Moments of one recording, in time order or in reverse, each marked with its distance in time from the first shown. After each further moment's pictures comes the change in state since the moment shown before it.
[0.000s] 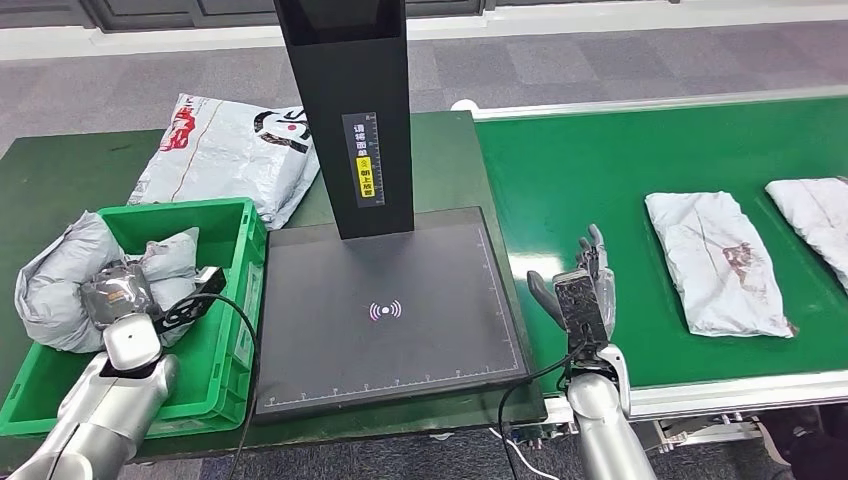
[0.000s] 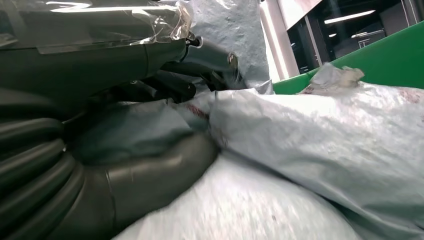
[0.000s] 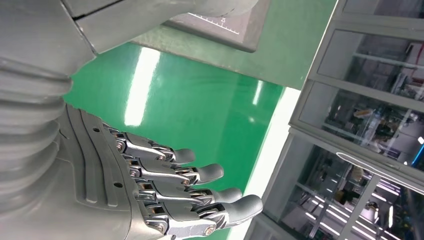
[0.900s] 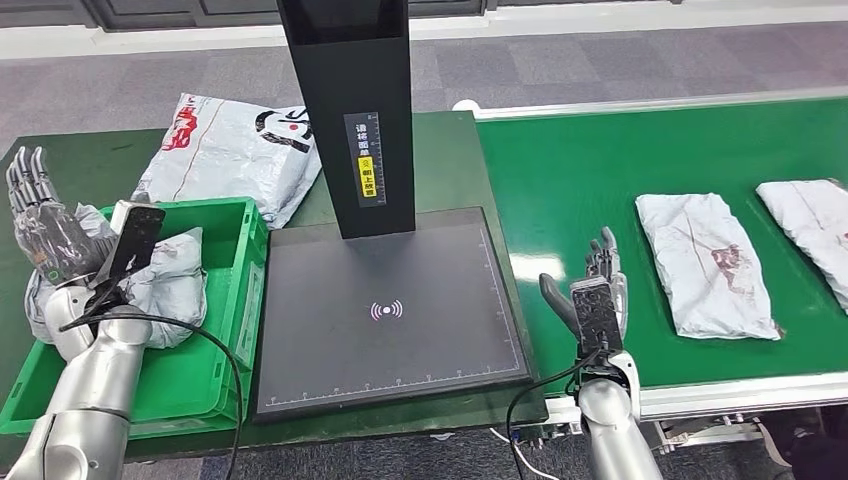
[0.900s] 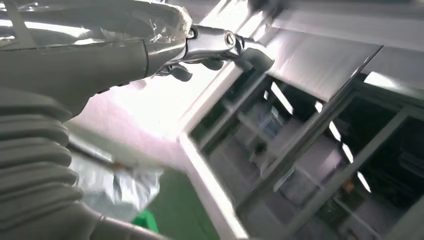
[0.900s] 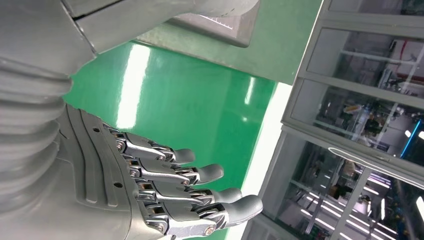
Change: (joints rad) left arm -0.002 -0.090 0.281 -0.300 0.697 0.414 -0.846; right arm 0.029 -0.019 -0.011 -0.039 -0.066 0.004 -0.036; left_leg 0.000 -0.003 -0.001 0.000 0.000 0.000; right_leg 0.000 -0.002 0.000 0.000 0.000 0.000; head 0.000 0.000
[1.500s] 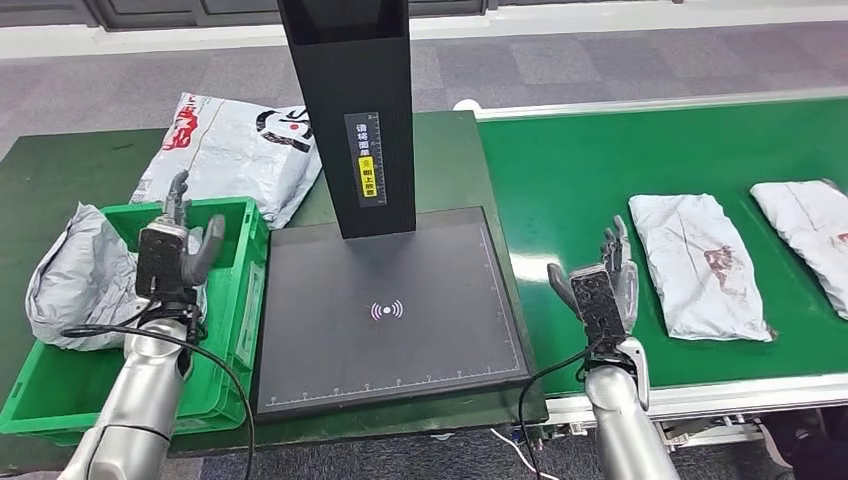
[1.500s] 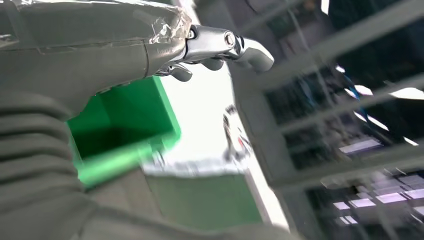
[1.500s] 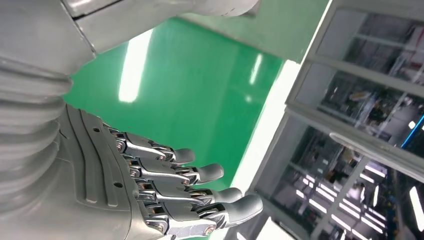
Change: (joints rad) left arm 0.073 -0.115 -0.163 -0.040 0.605 -0.581 -0.234; right arm -0.070 -0.059 0.000 0.076 0.085 -0.061 0.017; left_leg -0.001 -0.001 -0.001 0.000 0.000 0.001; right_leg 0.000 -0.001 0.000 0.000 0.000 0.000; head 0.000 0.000
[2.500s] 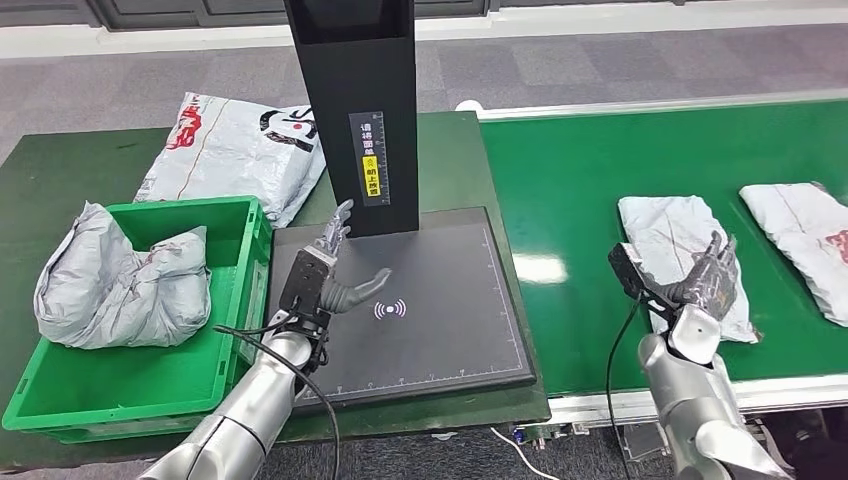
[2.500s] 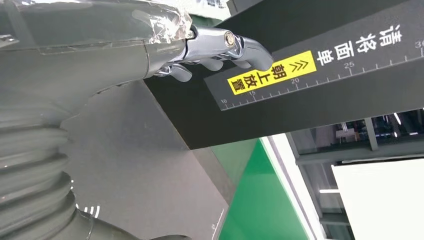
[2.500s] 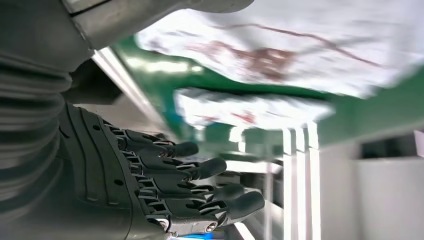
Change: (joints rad) left arm -0.078 -0.233 -0.277 0.310 0.103 -0.019 -0.095; right arm -0.337 -0.195 -0.259 0.674 1.040 -0.150 0.628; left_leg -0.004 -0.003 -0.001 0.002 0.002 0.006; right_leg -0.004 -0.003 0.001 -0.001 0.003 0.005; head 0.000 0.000
